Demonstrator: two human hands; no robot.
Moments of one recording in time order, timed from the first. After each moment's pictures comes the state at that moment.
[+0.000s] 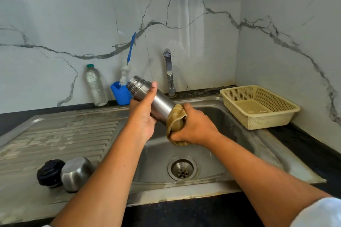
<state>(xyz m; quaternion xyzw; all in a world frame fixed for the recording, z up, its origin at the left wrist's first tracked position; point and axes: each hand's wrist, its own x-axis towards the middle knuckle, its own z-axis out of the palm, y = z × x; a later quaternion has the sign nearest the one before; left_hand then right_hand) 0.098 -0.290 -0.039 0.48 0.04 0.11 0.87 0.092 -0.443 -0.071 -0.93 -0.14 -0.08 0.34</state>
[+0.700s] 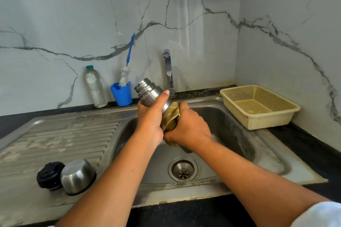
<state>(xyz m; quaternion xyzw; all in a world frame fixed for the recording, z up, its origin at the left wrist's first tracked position) 0.099 -0.312 -0.051 0.51 0.06 0.12 0.85 0.076 -0.419 -0.066 -0.93 -0.08 -0.14 0.32</state>
